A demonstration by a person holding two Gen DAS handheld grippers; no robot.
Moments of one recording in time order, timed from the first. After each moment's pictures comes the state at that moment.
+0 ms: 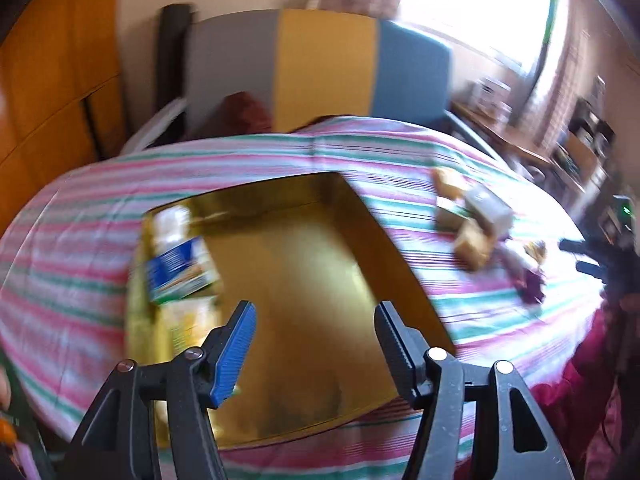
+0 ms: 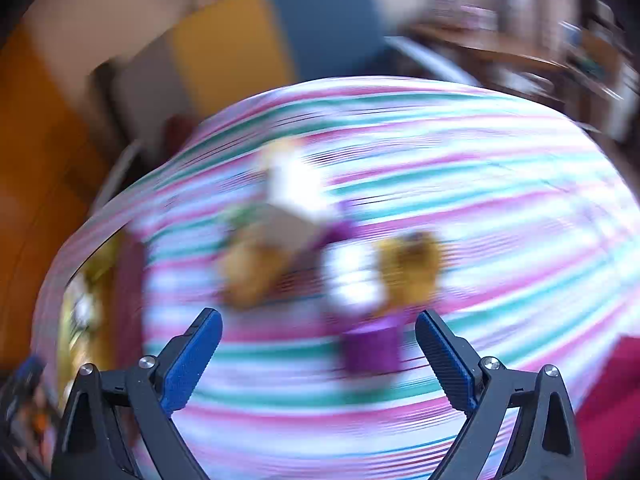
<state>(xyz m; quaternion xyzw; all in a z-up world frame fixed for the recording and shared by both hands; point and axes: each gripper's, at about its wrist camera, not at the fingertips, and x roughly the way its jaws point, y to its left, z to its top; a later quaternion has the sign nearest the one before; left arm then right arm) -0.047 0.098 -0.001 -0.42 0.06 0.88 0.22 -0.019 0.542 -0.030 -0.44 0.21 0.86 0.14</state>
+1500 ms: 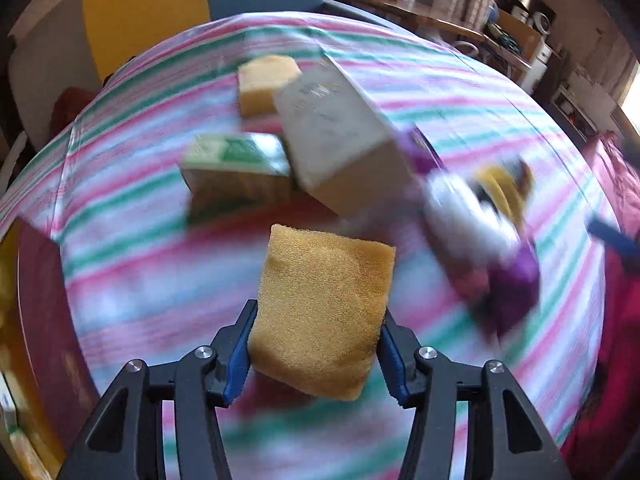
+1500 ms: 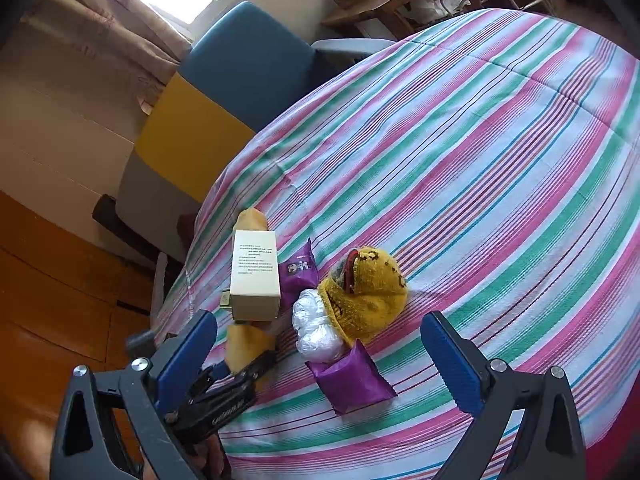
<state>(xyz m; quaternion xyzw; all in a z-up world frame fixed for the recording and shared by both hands) -0.067 0.341 -0.107 -0.51 0.19 0.77 0.34 -0.007 0.604 -0.054 -0.36 0.43 0.83 0.09</state>
